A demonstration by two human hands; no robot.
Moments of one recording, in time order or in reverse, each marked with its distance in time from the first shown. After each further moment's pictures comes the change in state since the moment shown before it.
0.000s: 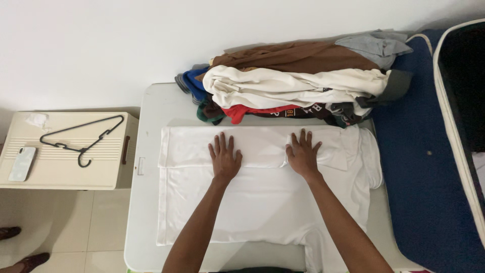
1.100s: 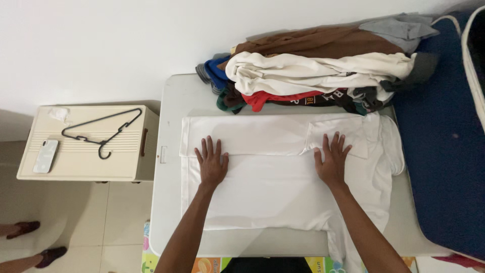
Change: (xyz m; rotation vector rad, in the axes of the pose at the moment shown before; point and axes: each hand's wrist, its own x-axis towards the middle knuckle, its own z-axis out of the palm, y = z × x) left_hand -0.063 -0.101 -0.061 0.040 0.002 0.024; right_hand -0.086 -0.003 0.001 0.132 0.334 -0.085
